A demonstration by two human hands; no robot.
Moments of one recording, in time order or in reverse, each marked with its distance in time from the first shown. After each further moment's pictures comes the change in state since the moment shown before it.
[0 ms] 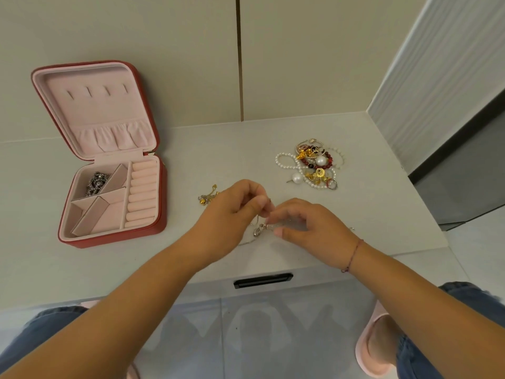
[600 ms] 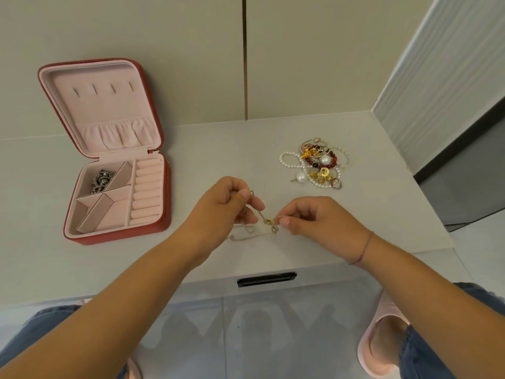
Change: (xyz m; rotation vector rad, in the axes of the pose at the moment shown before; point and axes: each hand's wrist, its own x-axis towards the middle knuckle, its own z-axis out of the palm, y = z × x) left_hand -0.001 -0.009 -0.011 -0.240 0.096 -0.211; right_hand -0.001 -0.013 -0.008 0.170 -0.010 0.094
